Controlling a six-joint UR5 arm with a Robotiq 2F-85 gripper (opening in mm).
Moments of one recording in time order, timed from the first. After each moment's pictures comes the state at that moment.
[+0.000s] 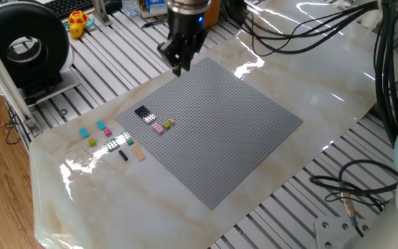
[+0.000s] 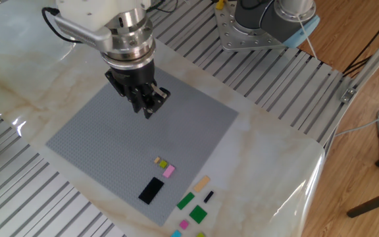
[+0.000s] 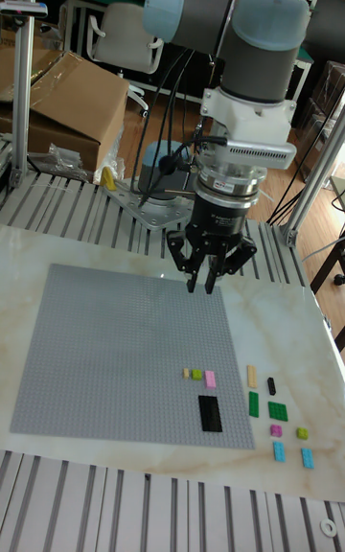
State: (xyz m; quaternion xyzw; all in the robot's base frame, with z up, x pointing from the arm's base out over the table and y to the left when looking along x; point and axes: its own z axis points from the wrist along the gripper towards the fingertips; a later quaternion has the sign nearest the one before) arm 0.566 0.074 0.186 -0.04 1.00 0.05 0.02
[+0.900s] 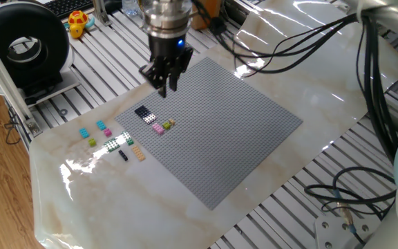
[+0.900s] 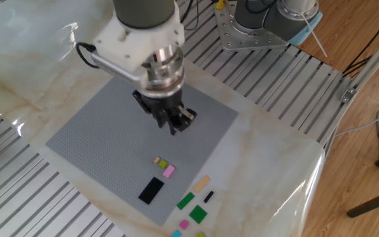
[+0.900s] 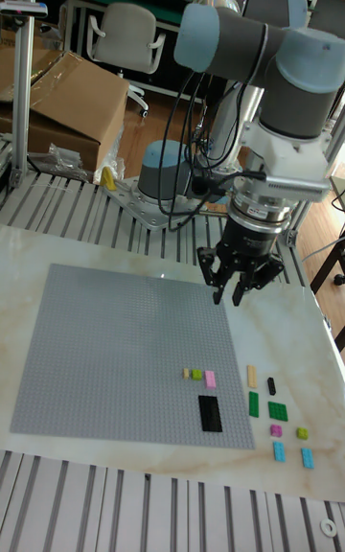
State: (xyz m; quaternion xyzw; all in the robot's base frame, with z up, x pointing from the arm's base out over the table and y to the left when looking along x) arm 0.557 0.125 0.157 -0.03 1.00 0.04 0.00
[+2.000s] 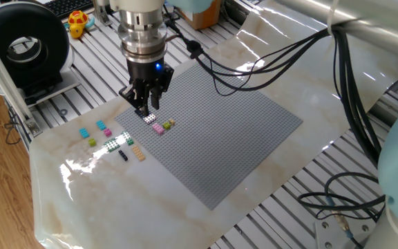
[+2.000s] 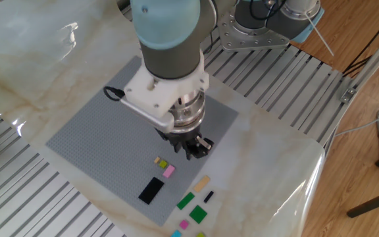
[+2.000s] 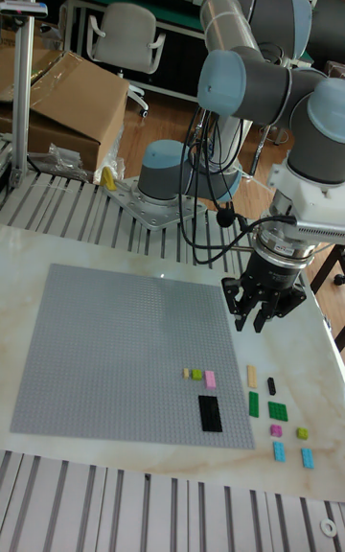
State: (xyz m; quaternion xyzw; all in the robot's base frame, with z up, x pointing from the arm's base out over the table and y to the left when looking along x) arm 0.564 0.164 0.122 -0.04 1.00 0.03 -0.01
